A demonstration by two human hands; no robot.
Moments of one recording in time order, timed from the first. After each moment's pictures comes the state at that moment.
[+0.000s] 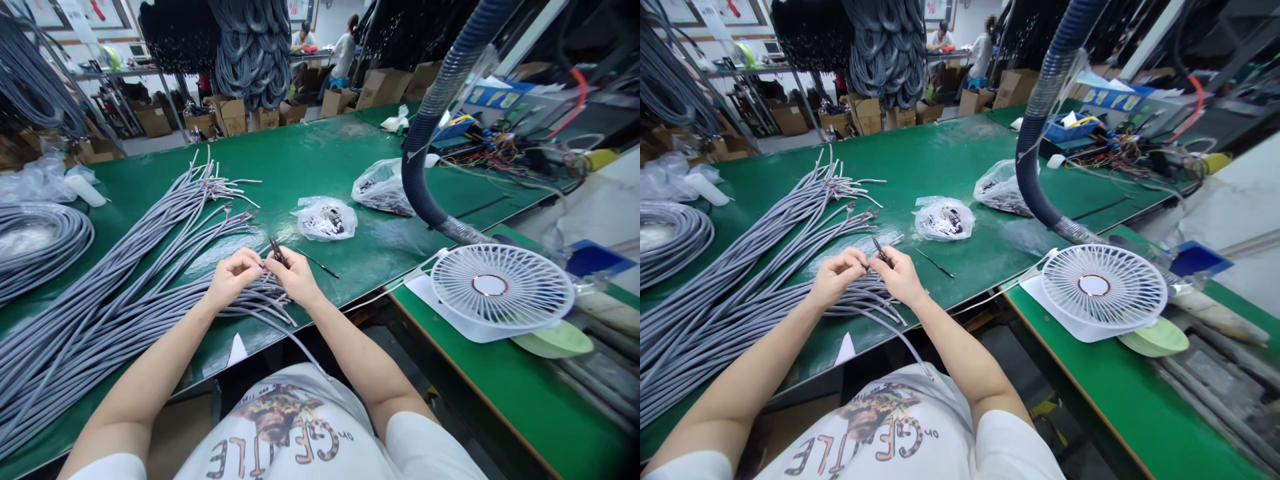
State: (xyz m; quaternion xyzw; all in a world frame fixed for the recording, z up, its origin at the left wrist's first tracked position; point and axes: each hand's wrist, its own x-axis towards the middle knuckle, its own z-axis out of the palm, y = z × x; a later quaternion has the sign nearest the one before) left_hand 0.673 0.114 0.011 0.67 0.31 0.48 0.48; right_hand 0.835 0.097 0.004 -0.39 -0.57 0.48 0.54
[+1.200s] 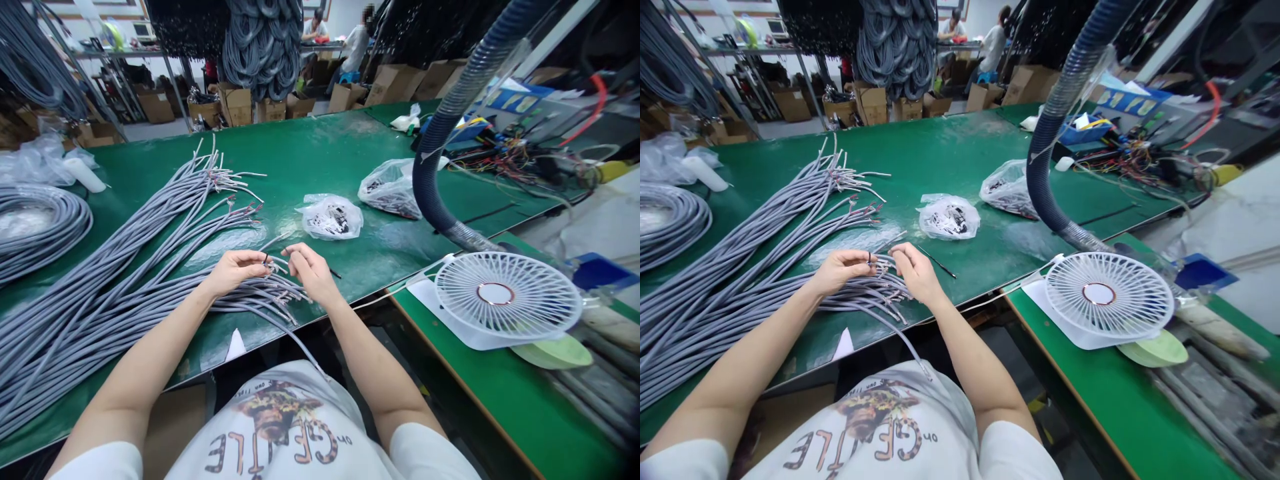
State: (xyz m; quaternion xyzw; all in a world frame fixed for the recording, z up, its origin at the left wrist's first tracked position) left_hand 0.666 0.126 0.001 0.57 0.38 0.37 0.63; right_hand 0.864 0.088 0.005 -0.45 -0.61 0.42 0.50
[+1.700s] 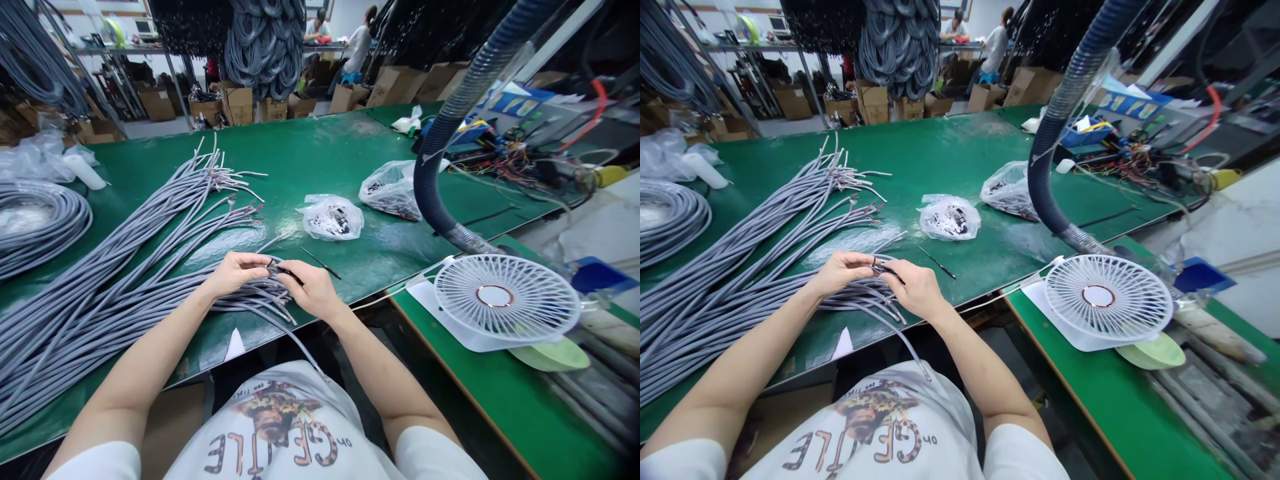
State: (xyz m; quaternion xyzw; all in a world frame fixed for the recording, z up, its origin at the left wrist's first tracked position) left_hand 0.669 0.123 0.005 0.59 0.37 0.35 0.63; right_hand 0.867 0.070 0.004 -0.45 -0.80 0.13 0.39
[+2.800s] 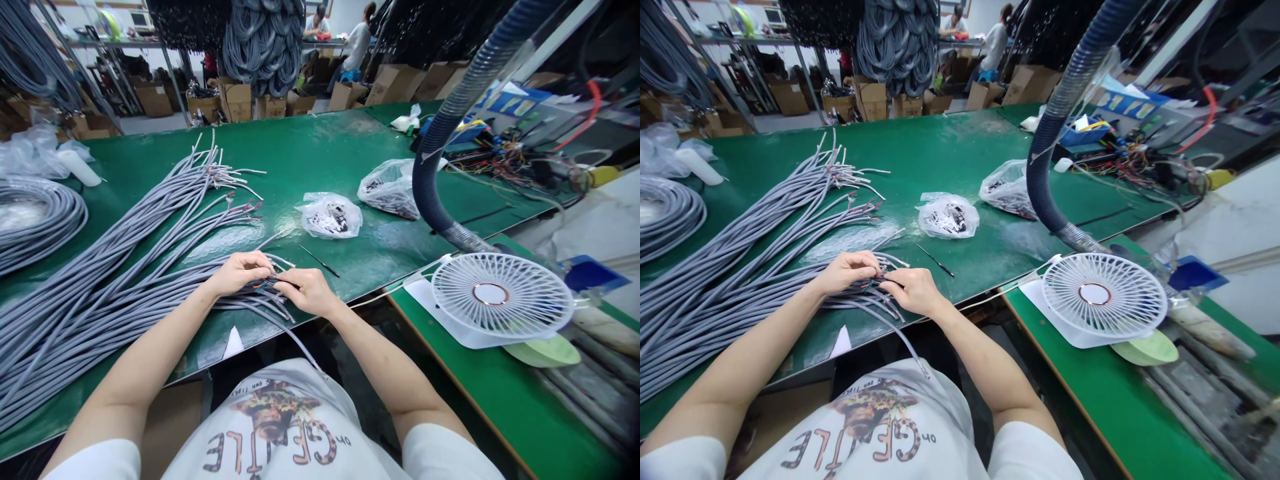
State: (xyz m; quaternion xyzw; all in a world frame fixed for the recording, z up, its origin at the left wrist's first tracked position) left_hand 0.671 0.128 -0.002 0.69 0.29 0.34 0.57; right_hand 0.872 0.074 -0.013 -0.43 -0.83 0.17 0.32
